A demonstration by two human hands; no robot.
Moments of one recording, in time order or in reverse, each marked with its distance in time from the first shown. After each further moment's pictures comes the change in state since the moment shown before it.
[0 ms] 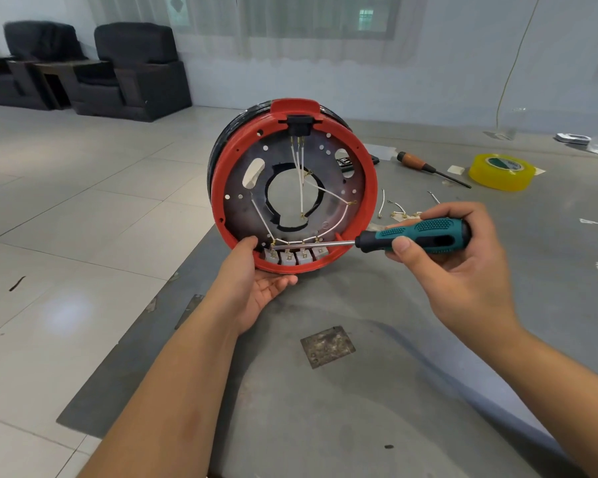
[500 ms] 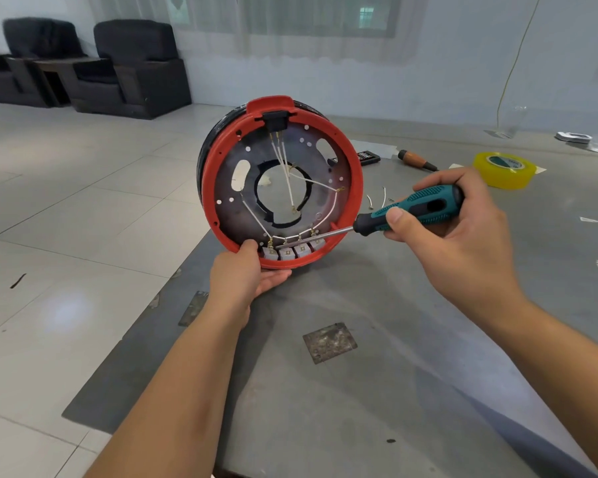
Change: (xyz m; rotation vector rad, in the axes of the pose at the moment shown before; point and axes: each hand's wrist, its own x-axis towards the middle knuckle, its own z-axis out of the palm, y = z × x) left_hand 0.012 -0.002 -0.005 0.060 0.157 0.123; right_hand 0.024 -0.017 0.005 -0.138 -0.002 0.012
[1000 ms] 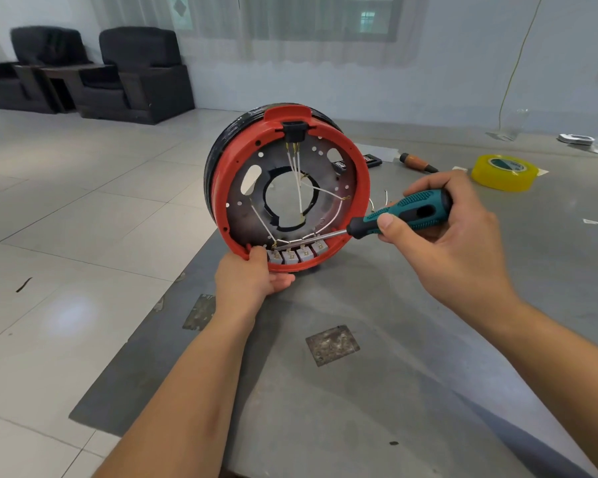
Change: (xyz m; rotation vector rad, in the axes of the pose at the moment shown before) left_hand 0.011 -0.014 -0.002 0.186 0.051 0.184; right_hand -0.002 -0.007 0.004 -0.047 -0.047 -0.062
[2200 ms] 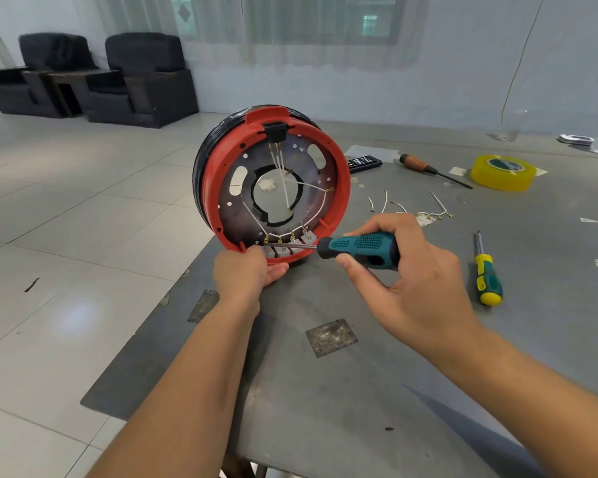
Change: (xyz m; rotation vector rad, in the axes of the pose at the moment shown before) left_hand 0.008 0.008 0.003 -0.104 0.165 -0.137; right_hand -0.042 -0.016 0.020 -0.281 -0.054 -0.326
